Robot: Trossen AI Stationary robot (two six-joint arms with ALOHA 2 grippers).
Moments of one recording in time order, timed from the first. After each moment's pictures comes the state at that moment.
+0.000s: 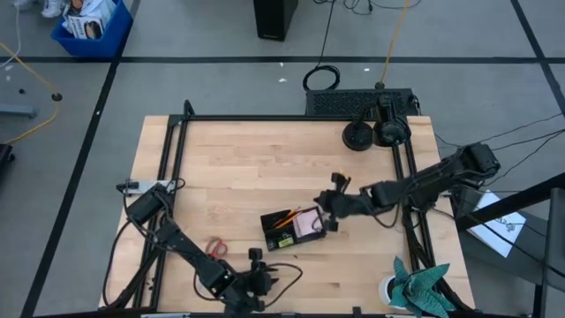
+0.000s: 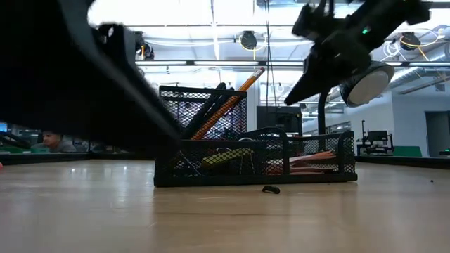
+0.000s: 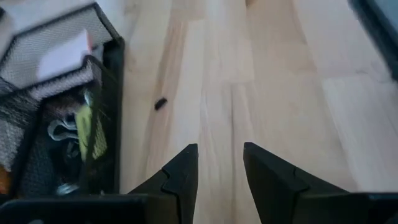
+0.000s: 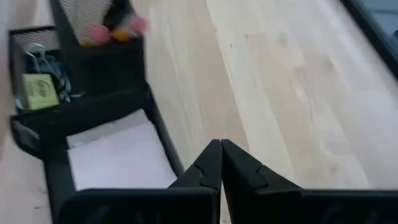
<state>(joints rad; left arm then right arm) -0.76 2.09 1.24 -0.05 -0.71 -0.43 0.25 1.39 0.73 -0.14 0.45 0.18</state>
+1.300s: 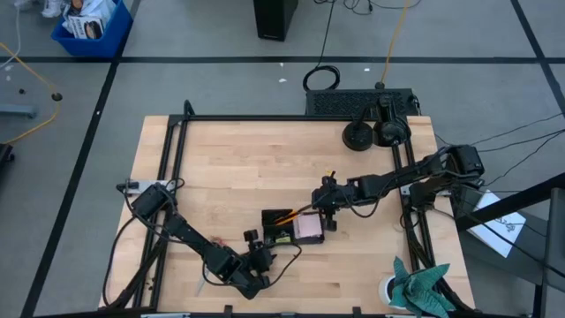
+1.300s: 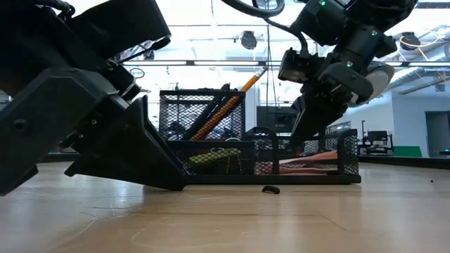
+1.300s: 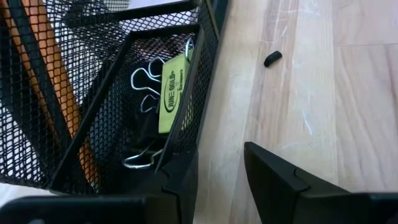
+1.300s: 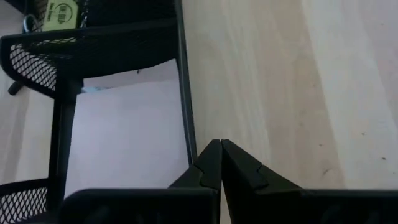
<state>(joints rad) -0.66 2.09 1.14 -0.19 -0.75 -0.63 0.10 1.54 0.73 -0.11 0.05 0.17</state>
